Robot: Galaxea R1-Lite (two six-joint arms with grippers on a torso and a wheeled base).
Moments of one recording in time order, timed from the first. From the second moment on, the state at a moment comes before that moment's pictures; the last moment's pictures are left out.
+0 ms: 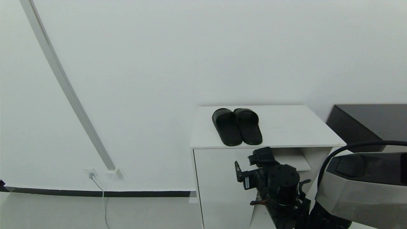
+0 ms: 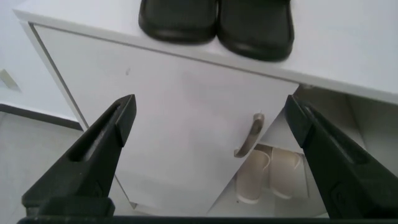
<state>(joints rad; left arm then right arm) 0.00 0.00 0.00 0.00 -0.02 0.00 0.80 2.23 -0.64 -1.50 -0.61 -0.03</state>
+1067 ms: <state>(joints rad) 0.00 0.00 0.00 0.00 -0.02 0.01 0.70 2.09 -1.02 -0.71 -0.51 0.18</state>
